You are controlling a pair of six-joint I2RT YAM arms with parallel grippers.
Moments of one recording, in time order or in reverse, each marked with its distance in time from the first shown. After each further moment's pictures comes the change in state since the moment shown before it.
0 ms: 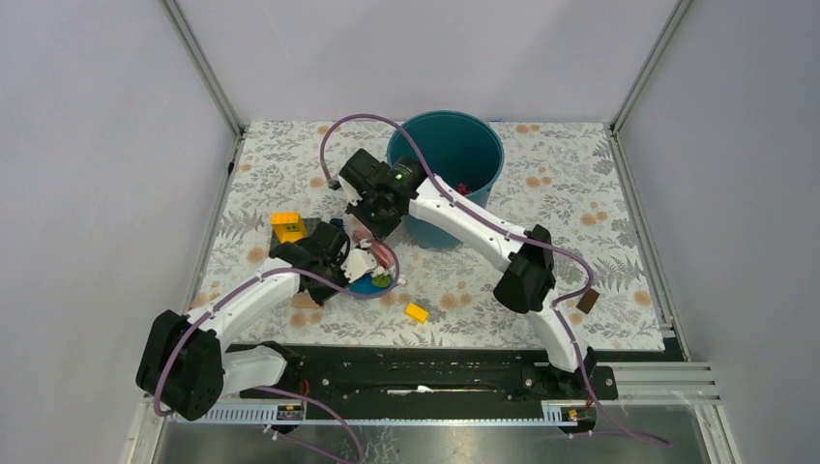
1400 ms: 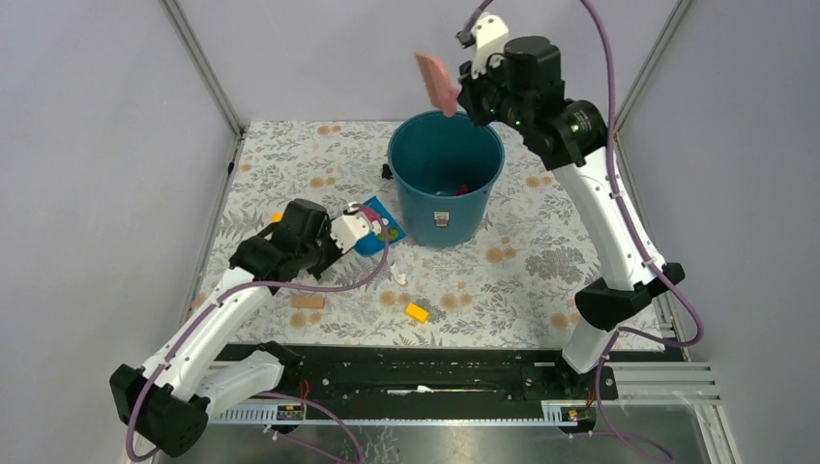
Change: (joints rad) left arm 0.000 -0.212 0.203 -0.036 0.029 -0.037; right arm -0.374 -0.489 -0.020 0.320 0.023 -0.175
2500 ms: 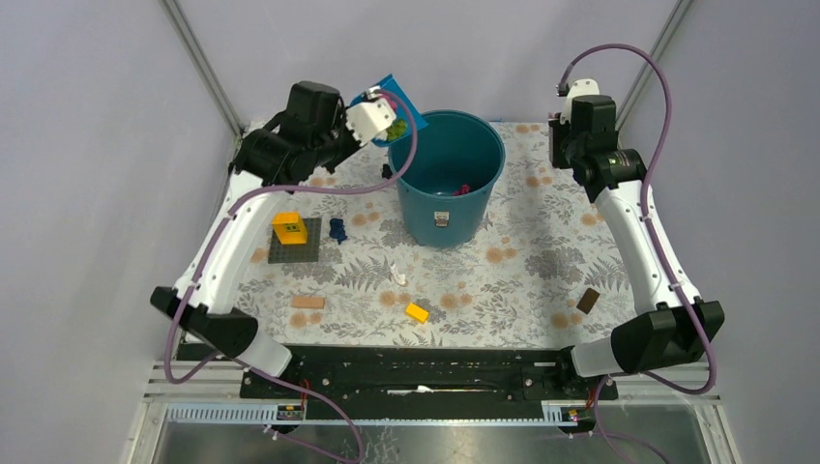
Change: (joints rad) left arm 0.002 0.500 0.976 -0.208 -0.122 0.113; right arm -0.433 -0.303 -0.766 0.225 0.189 0.079
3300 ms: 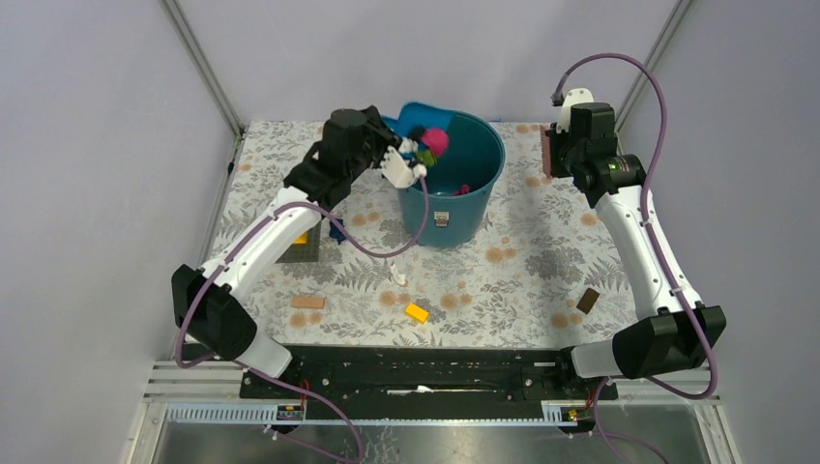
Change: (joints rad) left arm -0.056 0.042 -0.338 0.728 -0.037 1.137; right arm 0.000 -0.044 -0.054 -0.031 -0.062 -0.016
